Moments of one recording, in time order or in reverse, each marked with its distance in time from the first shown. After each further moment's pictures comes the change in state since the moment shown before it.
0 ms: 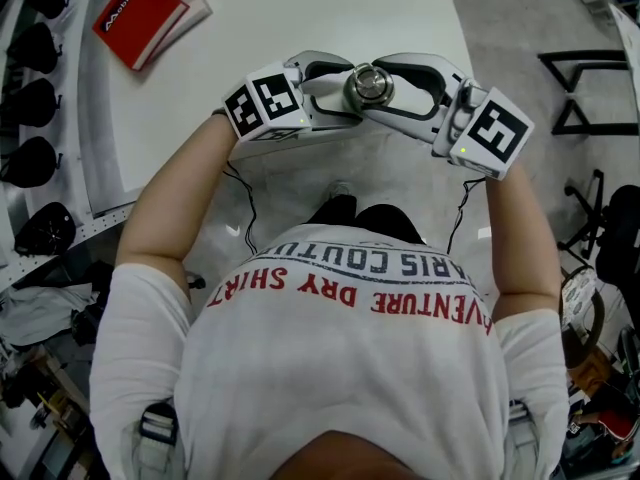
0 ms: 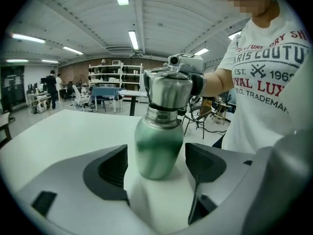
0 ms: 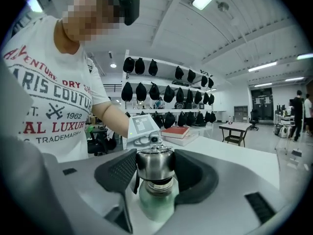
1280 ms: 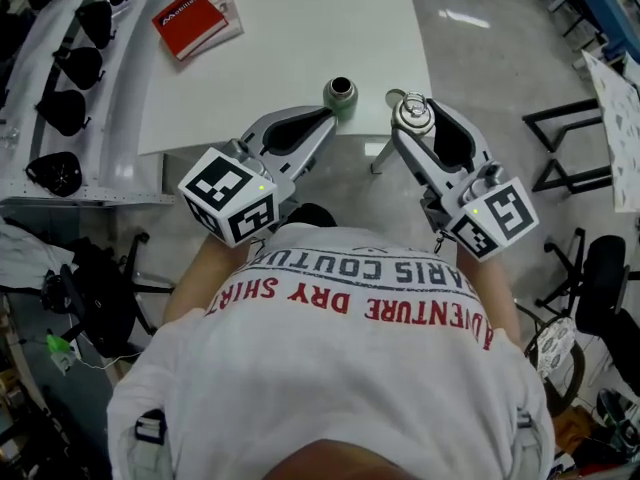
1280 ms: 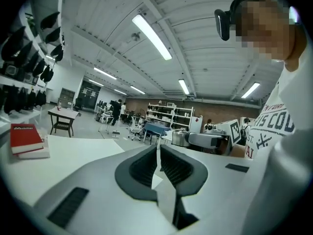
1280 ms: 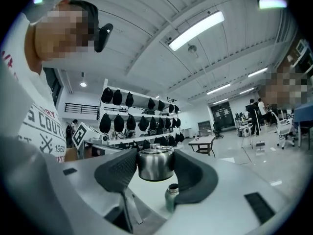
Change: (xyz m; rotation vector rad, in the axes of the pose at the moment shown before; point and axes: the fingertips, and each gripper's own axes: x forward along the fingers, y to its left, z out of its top) left arm -0.111 -0.138 0.172 -0.379 -0.518 0.624; right arm -0.160 0.083 0.097 0.145 -0.285 -0.394
